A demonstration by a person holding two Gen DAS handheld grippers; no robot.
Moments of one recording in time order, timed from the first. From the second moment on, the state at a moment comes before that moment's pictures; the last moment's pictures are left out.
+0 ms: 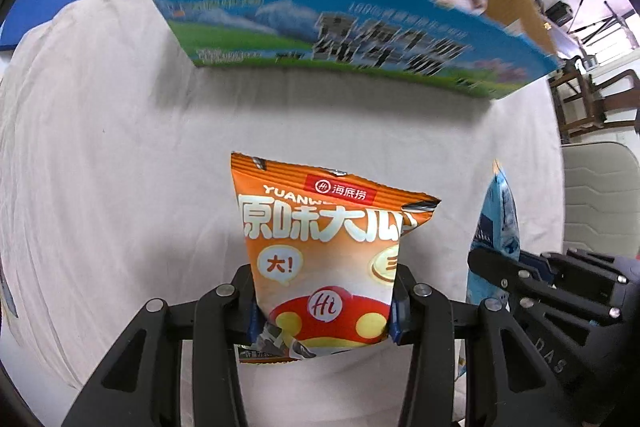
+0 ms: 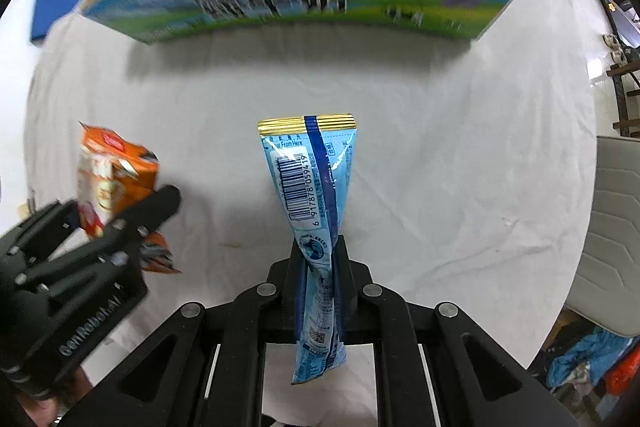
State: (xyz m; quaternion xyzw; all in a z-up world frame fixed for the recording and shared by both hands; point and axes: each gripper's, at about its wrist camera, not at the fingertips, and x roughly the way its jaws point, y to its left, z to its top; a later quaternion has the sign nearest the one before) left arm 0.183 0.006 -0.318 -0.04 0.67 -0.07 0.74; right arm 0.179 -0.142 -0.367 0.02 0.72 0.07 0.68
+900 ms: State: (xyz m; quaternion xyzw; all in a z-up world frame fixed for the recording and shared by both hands) left arm 0.359 0.047 -0.242 -0.06 0.62 -0.05 0.78; right arm 0.364 -0.153 -0.242 0.27 0.58 0.02 0.77
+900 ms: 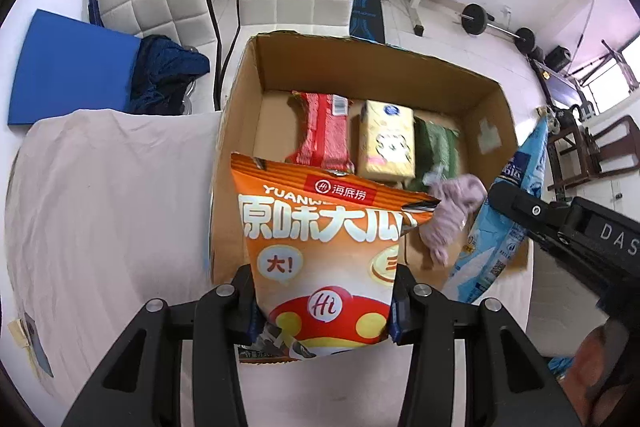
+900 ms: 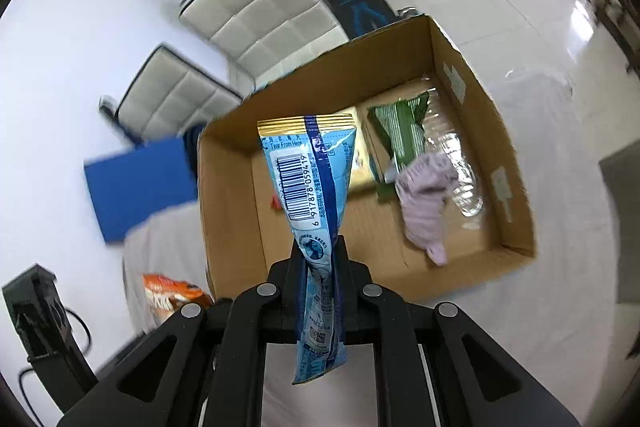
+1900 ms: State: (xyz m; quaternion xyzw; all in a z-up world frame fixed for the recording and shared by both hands) left arm 0.411 0.046 -0.323 -0.03 0.68 -0.05 0.73; right arm 0.397 -0.131 -0.387 0.39 0.60 -0.04 0.70
